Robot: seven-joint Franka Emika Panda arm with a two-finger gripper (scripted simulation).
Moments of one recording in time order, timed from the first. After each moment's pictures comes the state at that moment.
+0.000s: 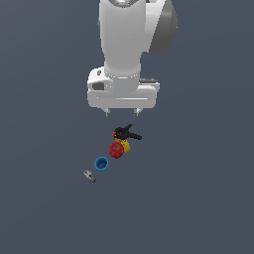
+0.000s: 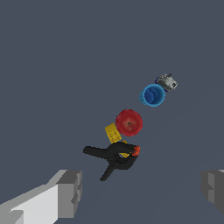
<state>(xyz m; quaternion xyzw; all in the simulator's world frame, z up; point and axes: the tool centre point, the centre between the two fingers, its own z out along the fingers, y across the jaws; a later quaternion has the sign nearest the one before) -0.009 -0.016 0.292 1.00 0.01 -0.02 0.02</state>
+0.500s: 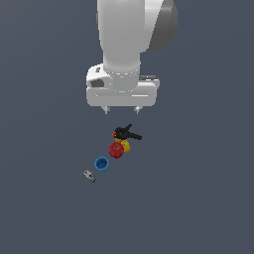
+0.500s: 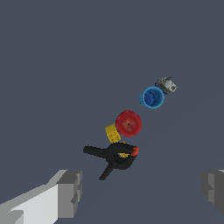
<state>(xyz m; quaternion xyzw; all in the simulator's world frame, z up) -0.008 -0.017 0.300 1.00 0.02 -0.02 0.01</state>
